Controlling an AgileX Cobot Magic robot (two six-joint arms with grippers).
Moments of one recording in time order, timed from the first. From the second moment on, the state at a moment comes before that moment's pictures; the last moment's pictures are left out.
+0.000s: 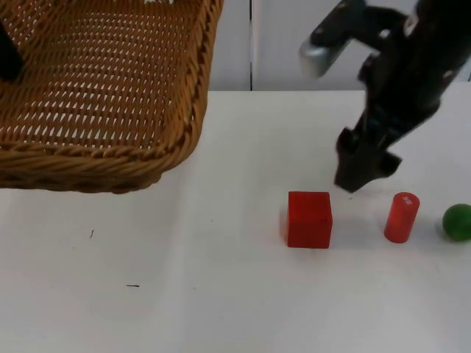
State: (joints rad) right arm 0.56 1.90 -1.37 -0.02 0.79 -0.53; left arm 0.02 1.54 -1.30 -0.42 1.22 0.18
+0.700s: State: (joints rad) right arm 0.67 2.11 -1.58 -0.02 0.79 -0.62; left arm 0.02 1.54 -1.30 -0.43 1.22 0.18
